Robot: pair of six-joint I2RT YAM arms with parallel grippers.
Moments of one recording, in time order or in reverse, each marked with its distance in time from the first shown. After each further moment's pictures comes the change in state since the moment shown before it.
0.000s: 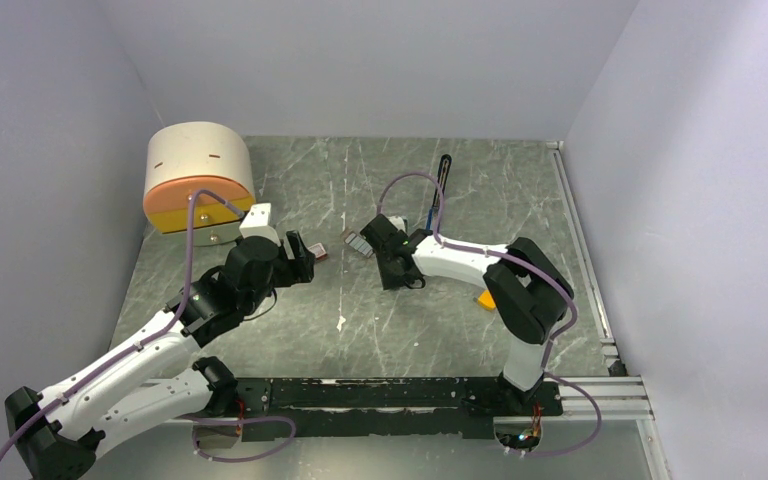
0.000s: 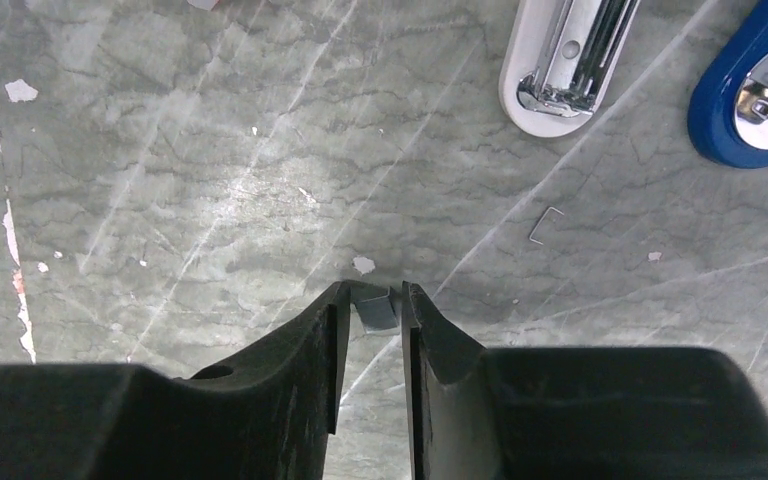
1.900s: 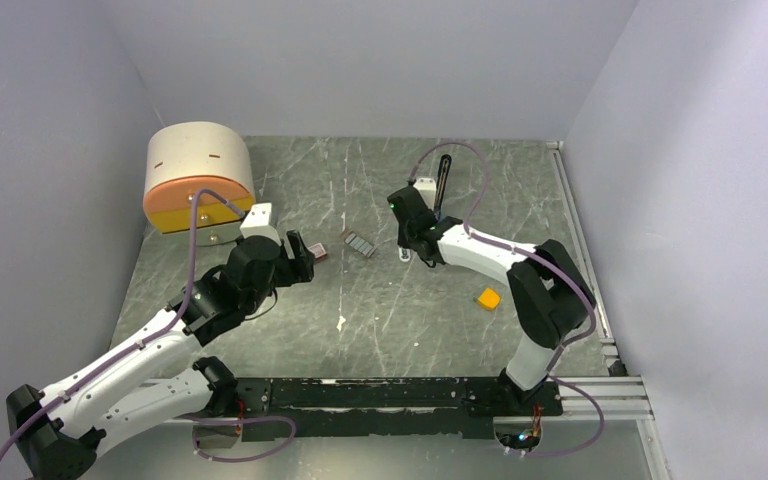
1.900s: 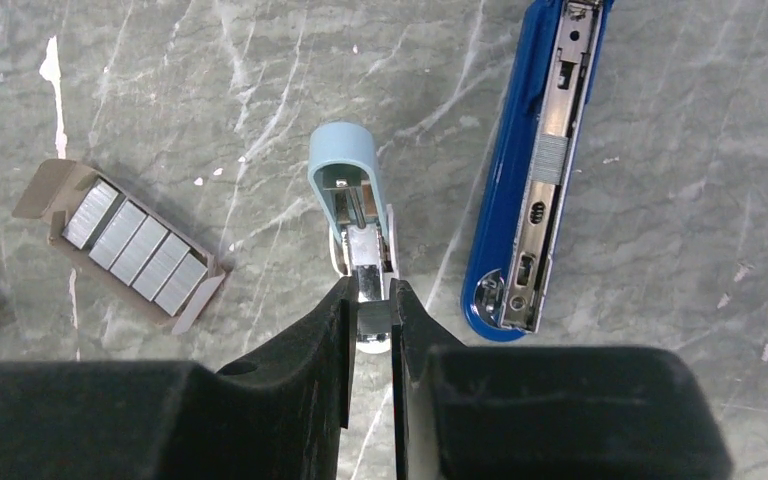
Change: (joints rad) left arm 0.000 0.011 0.000 0.000 -0.013 -0.001; right arm -0.155 -0.098 -0.029 0.278 0.210 0.005
